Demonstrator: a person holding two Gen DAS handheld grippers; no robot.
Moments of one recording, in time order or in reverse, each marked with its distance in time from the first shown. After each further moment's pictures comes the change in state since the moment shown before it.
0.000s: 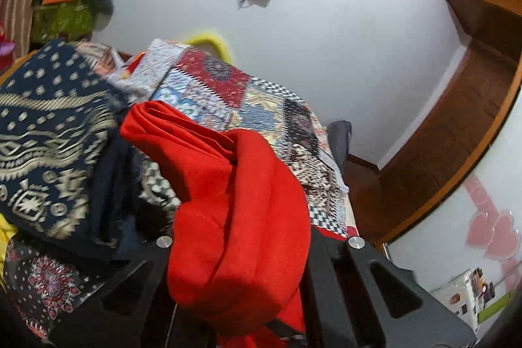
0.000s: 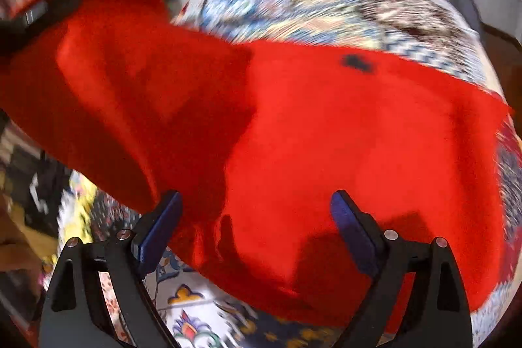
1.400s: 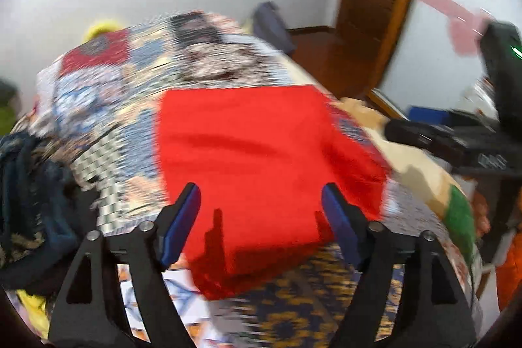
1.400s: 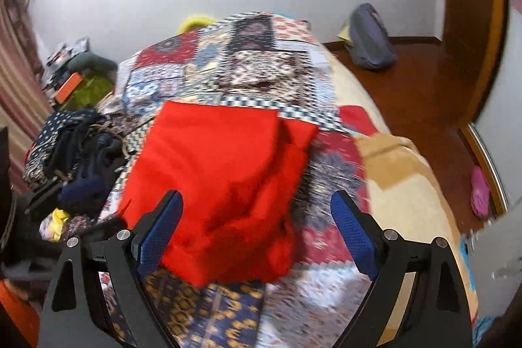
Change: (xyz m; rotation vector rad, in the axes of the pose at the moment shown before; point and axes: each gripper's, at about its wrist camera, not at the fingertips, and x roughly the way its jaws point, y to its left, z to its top) left arm 0.055 -0.107 -0.117 0.595 0.384 -0.044; right arm -0.136 -0.111 -0.020 0.102 -0.233 -0.227
